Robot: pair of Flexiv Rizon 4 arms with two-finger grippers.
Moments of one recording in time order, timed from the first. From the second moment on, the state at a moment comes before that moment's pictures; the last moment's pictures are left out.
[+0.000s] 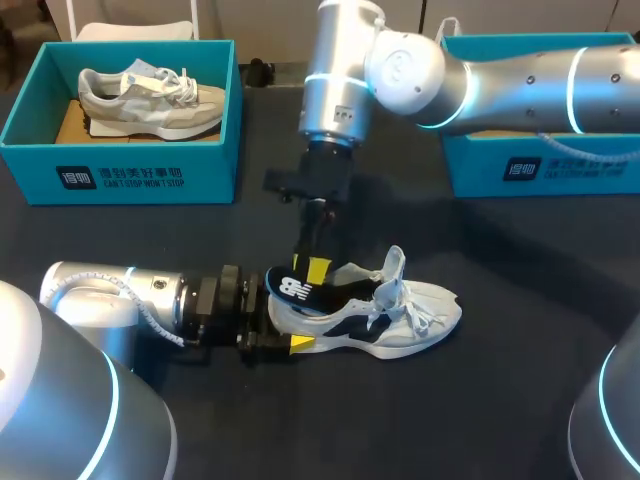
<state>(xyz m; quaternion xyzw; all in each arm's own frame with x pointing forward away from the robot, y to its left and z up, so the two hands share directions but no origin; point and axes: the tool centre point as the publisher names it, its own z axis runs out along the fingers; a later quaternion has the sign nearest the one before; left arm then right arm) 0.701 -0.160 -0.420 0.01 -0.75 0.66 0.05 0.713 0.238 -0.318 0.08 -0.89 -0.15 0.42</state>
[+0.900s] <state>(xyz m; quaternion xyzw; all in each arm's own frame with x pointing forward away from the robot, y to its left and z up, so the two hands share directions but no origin) 0.701 -0.160 -0.420 0.01 -0.75 0.66 0.05 0.700 0.239 -0.313 0.10 -0.88 -0.17 0.43</state>
